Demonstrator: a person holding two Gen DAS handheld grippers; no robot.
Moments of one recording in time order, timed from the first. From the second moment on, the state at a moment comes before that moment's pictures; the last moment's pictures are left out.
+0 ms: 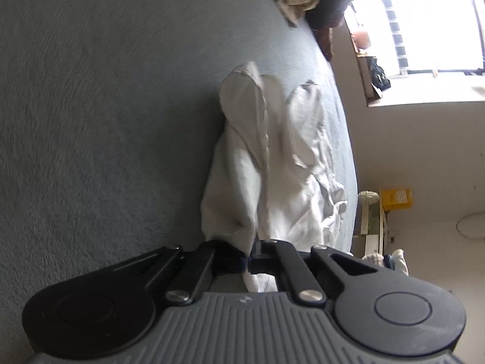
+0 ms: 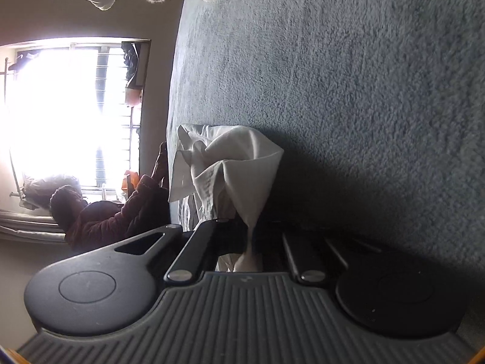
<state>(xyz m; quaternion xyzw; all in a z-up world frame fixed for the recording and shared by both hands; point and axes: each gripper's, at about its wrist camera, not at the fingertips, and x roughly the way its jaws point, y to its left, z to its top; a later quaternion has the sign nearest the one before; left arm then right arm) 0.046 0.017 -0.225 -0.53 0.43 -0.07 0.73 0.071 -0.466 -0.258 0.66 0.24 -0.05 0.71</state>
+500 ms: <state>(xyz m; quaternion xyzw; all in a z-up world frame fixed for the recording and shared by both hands) -0.003 0.036 -0.191 -0.47 0.47 -0.10 0.74 0.013 -0.464 -0.240 0.65 0.28 -0.06 0.71</state>
